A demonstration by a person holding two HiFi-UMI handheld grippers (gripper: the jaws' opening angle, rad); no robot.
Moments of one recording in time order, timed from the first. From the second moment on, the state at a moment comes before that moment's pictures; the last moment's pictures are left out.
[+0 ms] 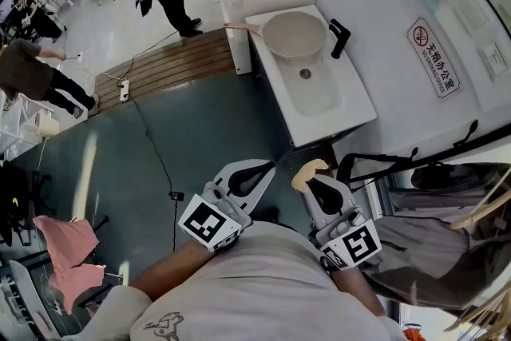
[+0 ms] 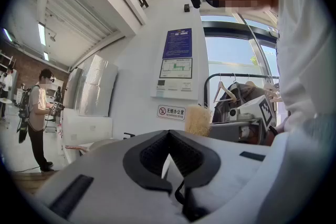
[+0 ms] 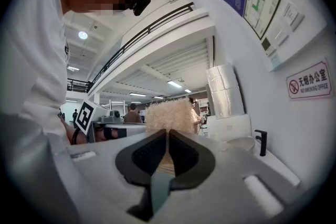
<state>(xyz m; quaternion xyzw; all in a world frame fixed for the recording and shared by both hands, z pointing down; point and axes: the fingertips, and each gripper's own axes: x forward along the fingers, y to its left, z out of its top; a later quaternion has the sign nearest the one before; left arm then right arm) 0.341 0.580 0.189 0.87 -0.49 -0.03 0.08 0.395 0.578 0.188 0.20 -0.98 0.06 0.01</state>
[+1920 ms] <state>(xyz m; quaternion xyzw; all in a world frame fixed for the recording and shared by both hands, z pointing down) 0.046 0.474 0.187 0.86 -0.51 -0.04 0.09 0.106 0.449 0.193 0.19 -0.98 0.10 0.00</state>
